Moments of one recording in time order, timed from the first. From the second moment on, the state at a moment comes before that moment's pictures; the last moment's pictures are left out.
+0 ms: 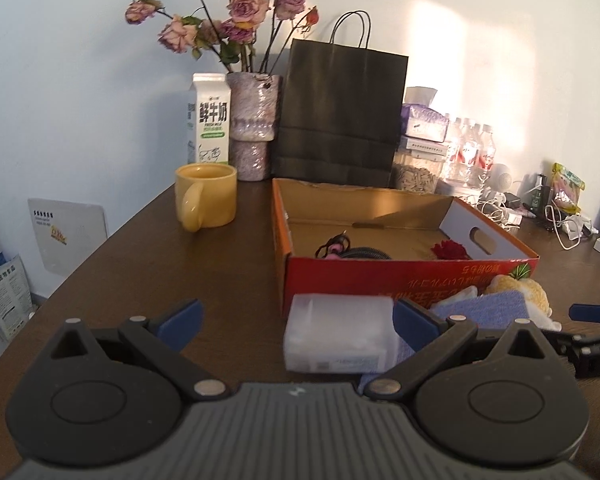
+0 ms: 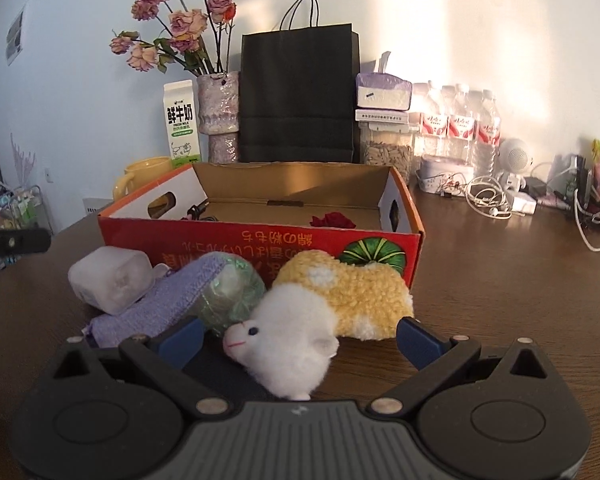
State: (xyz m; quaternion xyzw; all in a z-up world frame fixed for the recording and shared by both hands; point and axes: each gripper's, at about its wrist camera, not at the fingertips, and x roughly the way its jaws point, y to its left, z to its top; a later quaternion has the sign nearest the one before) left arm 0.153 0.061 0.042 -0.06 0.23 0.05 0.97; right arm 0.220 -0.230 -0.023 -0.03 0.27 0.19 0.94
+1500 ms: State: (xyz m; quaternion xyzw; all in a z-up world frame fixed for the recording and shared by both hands) left arm 0.185 0.033 0.020 -0.05 0.27 0.04 0.96; right arm 0.223 -0.250 -0.040 0.04 0.21 0.20 0.96
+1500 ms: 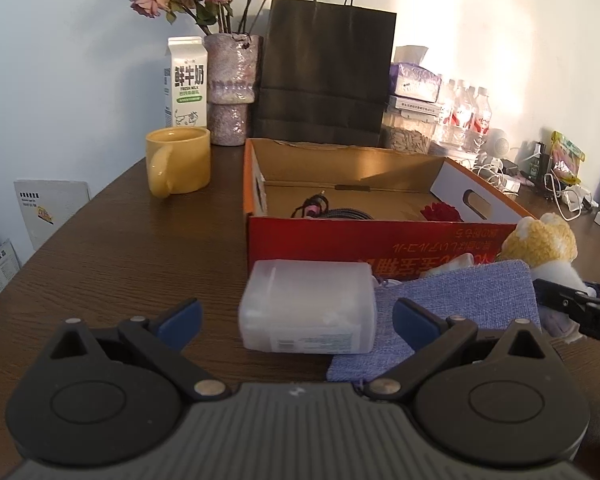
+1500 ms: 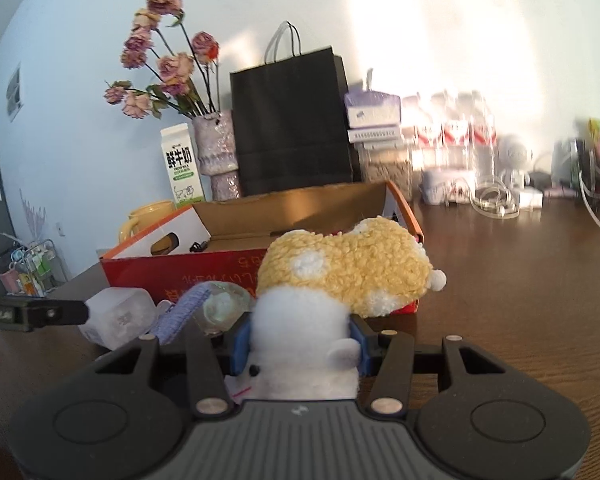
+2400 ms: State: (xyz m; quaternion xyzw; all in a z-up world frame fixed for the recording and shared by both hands) left arm 0.232 0.030 -0.004 -0.09 0.31 0.05 0.95; right arm 0.217 -0.247 -0.040 0.02 0.20 0.20 0.96
